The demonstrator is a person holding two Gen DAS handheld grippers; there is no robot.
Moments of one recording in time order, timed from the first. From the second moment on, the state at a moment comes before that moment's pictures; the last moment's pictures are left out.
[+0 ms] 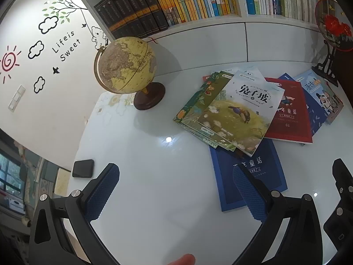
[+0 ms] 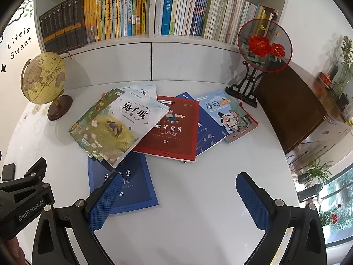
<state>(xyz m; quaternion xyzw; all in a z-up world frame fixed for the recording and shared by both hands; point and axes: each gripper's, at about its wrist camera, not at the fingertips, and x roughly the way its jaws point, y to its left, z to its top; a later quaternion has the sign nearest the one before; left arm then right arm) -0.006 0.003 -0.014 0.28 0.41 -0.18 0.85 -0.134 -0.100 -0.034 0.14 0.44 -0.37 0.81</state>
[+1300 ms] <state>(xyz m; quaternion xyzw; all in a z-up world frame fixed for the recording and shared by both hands) 0.033 0.006 -0.122 0.22 0.53 -0.24 0.79 -0.120 -0.113 -0.108 0.16 0.46 -0.32 0.81</state>
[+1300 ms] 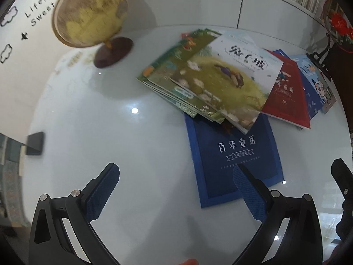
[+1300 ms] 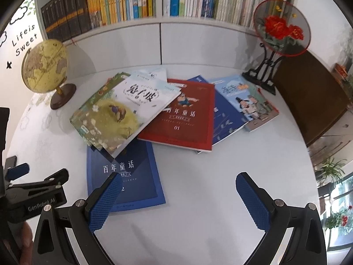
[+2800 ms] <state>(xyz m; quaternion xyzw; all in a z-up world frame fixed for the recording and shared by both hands) 0.012 -0.043 -0.216 0.23 0.55 -0.26 0.76 -0.124 -0.141 -0.177 0.20 0.49 -0.32 0.79</state>
